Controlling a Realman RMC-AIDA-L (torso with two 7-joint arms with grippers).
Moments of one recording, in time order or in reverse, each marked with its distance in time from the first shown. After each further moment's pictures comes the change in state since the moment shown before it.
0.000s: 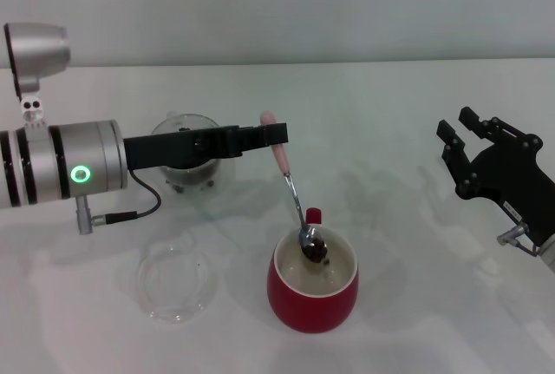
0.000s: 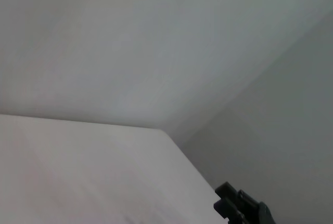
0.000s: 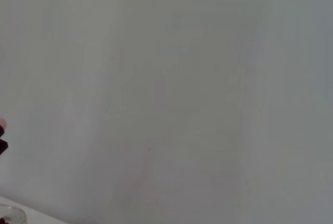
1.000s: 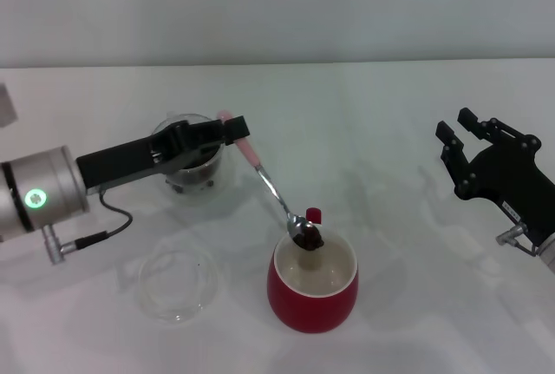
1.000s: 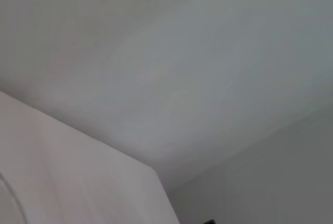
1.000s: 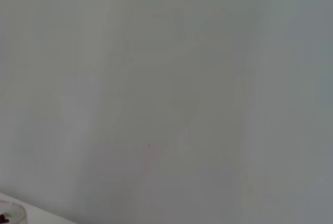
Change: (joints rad) left arm 0.077 0.006 -0.160 -0.087 -0.026 -0.080 -0.087; right arm 0.002 0.000 0.000 0.000 0.000 0.010 0.000
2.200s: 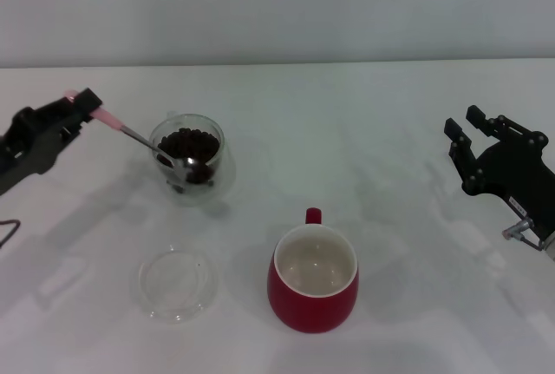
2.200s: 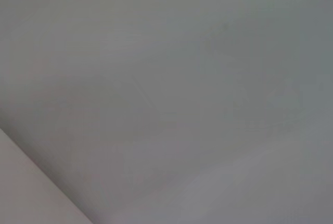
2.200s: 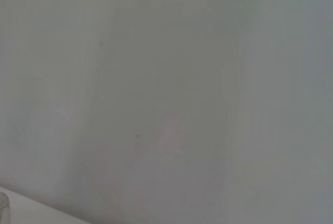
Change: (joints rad) left arm 0.223 0.050 -0.004 -0.004 -0.322 0.023 0.021; right arm 0.007 -0.002 0.014 -0.026 0.002 0.026 0.006
